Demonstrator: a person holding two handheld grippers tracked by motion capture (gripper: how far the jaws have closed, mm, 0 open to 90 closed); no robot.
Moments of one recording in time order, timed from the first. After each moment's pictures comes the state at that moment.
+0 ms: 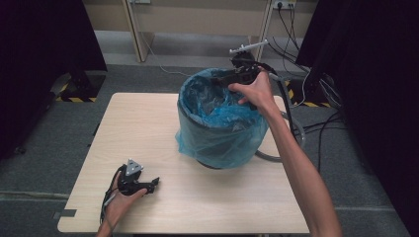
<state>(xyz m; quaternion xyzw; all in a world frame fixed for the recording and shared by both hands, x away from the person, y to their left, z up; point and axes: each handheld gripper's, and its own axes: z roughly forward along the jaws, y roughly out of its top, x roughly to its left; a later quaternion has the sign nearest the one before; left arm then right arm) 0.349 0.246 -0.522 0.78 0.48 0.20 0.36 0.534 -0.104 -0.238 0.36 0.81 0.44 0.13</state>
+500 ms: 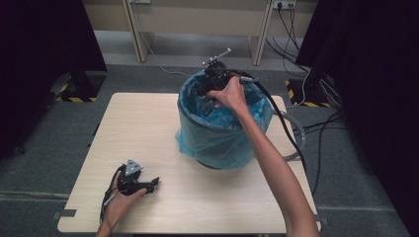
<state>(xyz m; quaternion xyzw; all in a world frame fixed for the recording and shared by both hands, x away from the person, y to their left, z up) 0.349 0.247 -0.522 0.77 0.48 0.20 0.36 0.568 -0.042 -0.288 0.38 0.85 0.33 0.16</state>
